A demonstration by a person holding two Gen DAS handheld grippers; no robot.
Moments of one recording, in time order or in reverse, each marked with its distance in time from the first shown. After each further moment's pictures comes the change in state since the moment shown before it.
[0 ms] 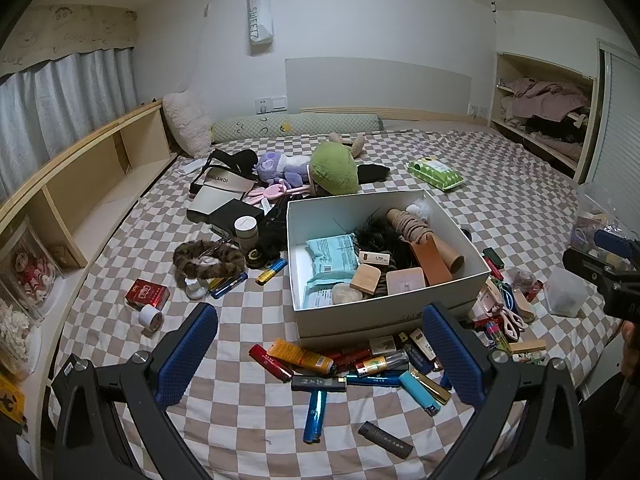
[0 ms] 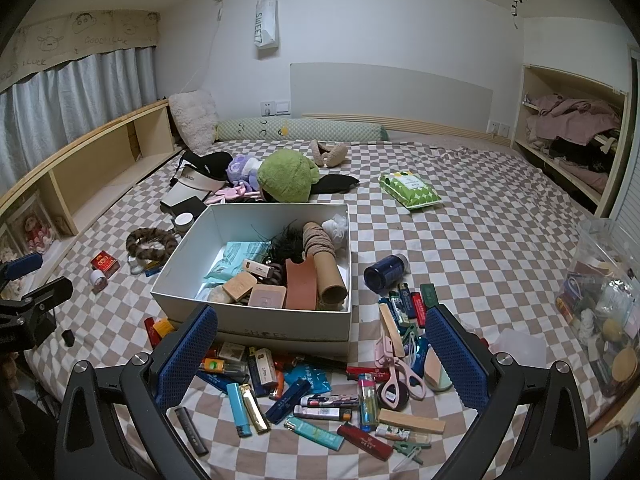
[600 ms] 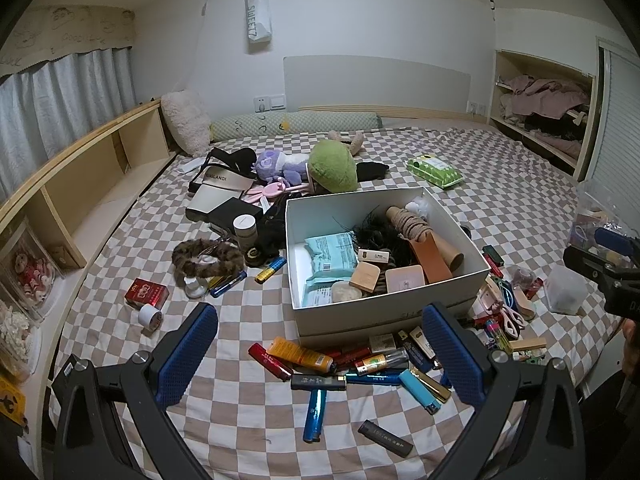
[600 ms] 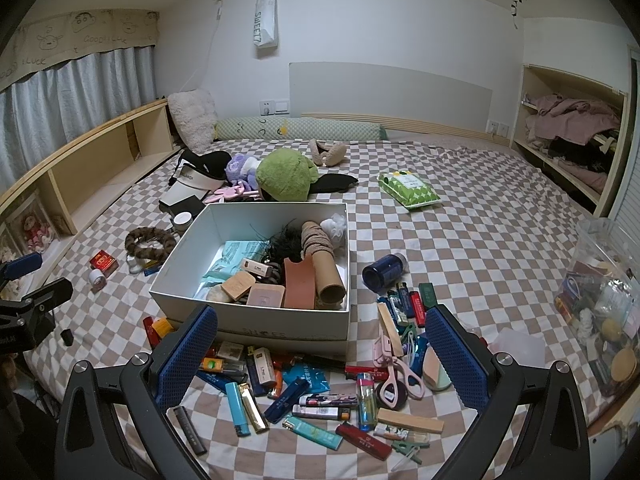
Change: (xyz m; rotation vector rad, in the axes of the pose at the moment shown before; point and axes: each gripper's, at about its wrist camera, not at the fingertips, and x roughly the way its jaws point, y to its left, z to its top) left arm 0.001 -0.005 0.000 0.008 0.005 -0.001; right arm -0.001 -0.003 -0.001 0.001 0.002 -0.003
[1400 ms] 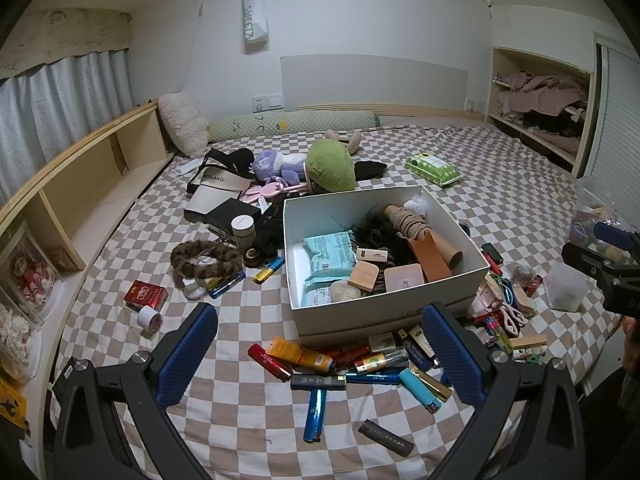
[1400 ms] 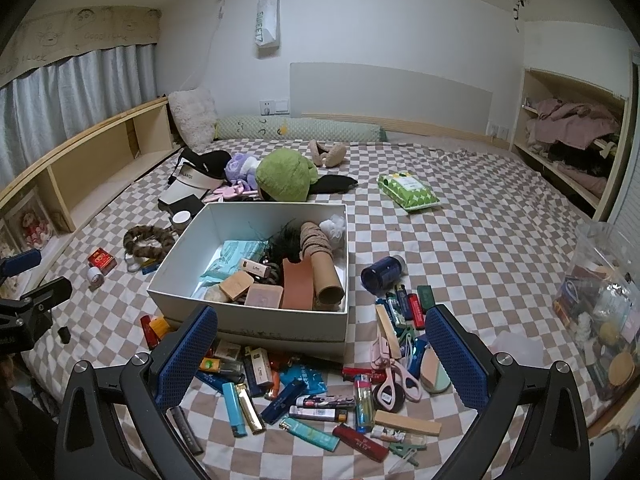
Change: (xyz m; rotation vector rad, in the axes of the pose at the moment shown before) left arm 0.003 -0.006 0.000 0.011 -0.003 -0.013; right arm -0.001 0.001 0.000 -0.017 -0.015 -0.002
